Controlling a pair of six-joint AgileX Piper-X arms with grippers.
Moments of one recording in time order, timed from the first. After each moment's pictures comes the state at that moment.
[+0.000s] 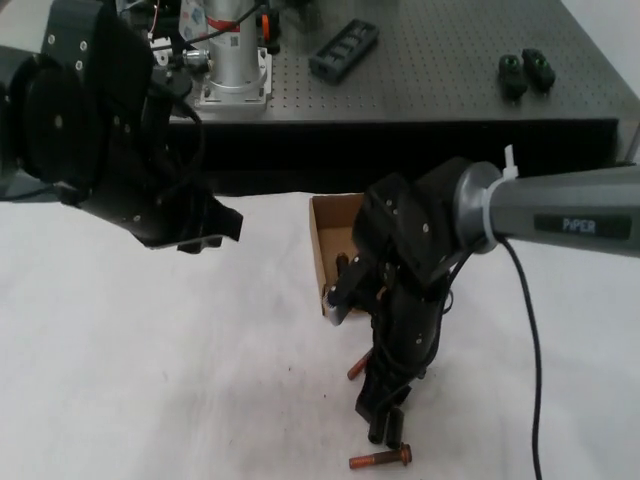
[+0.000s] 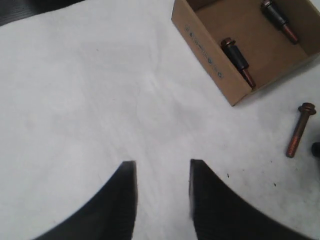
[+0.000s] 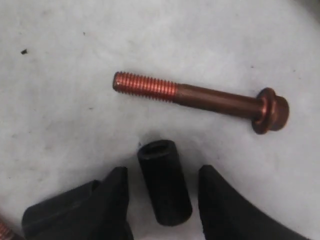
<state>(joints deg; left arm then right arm) -17.1 83.6 -62.9 36.2 10.1 2.6 24.3 110.5 -71.1 50.3 2.6 -19.5</state>
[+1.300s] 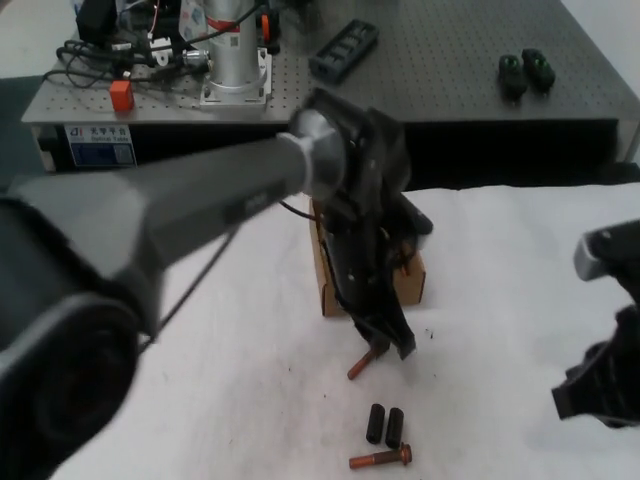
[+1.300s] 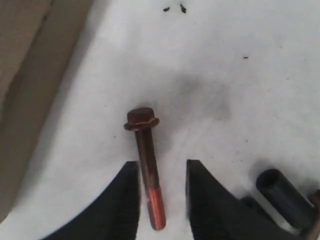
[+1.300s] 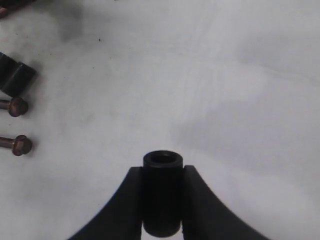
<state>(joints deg) -41.1 130.4 -109.2 63.5 10.7 19.8 -0.8 53.5 -37.2 52.7 -3.3 -7.5</state>
